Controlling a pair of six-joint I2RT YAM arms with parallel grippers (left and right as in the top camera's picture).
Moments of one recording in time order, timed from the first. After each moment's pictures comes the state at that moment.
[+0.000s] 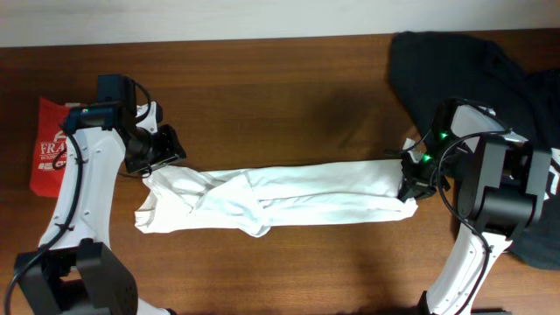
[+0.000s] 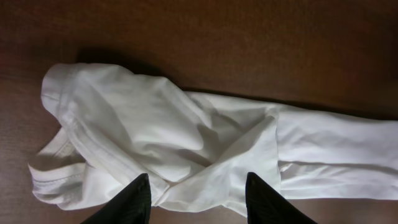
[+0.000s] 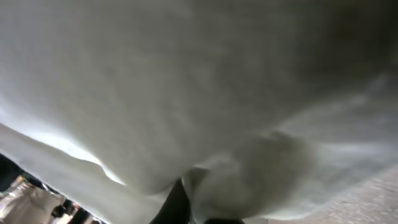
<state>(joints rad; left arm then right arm) 0.09 1.70 1.45 -1.13 0.24 -0.18 -0.24 2.21 1.48 -1.35 -0.30 -0.26</state>
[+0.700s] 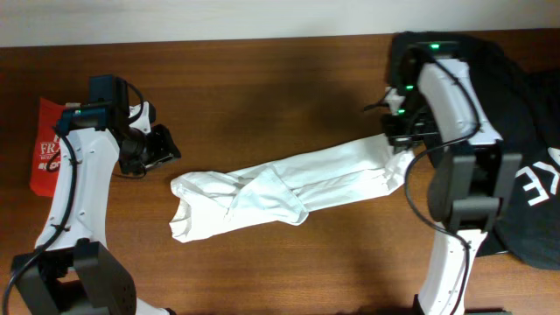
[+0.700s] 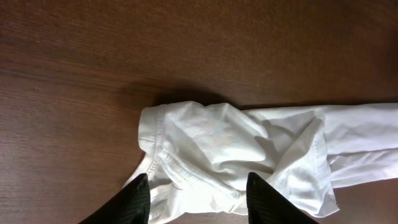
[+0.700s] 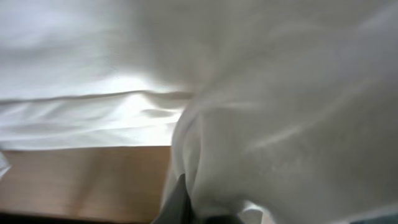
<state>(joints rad) 0.13 1.70 1.45 -1.12 0.24 -0.18 0.04 2.23 1.98 -1.59 -0.02 -0.08</state>
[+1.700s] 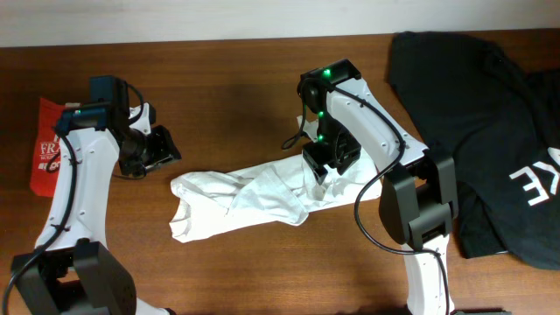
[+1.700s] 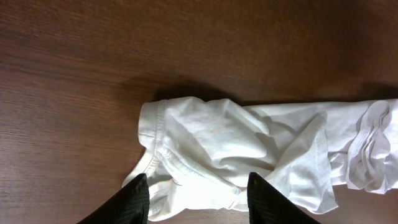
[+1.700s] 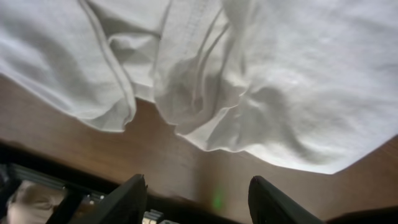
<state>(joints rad) 0.13 1.70 1.45 -1.14 0.24 -0.18 0.42 2.23 1.98 -1.65 -0.14 -0.08</state>
